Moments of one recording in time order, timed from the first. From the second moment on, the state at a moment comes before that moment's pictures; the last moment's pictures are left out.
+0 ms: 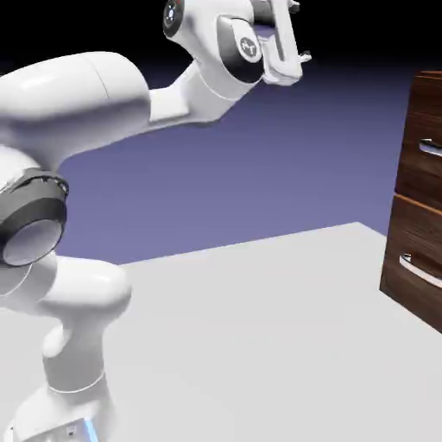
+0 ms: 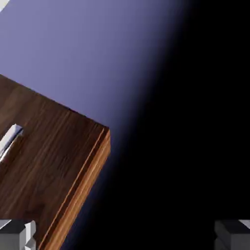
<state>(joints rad) 1.08 -0.87 -0.76 -2.09 -1.23 2.89 -0.75</state>
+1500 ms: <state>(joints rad) 2.41 -1.26 -1.62 -1.11 -2.63 2.75 -2.58</state>
